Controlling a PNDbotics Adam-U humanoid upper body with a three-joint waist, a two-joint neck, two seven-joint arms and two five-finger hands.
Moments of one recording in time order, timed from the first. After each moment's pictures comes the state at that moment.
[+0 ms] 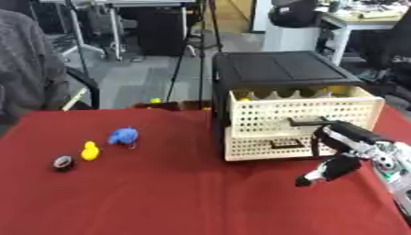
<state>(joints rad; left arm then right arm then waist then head) -0.31 0.58 0.16 -1.67 0.10 -0.24 -0.25 -0.56 -0.48 0.17 -1.37 0.77 -0.06 0.47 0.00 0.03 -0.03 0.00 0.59</state>
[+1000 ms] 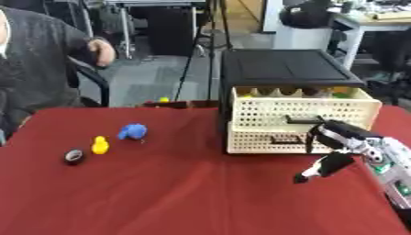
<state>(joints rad) -0.31 0.56 0.16 -1.66 0.10 -0.23 -0.27 -0.61 -0.47 0.17 -1.25 0.80 -0.08 0.47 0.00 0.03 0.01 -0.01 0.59</state>
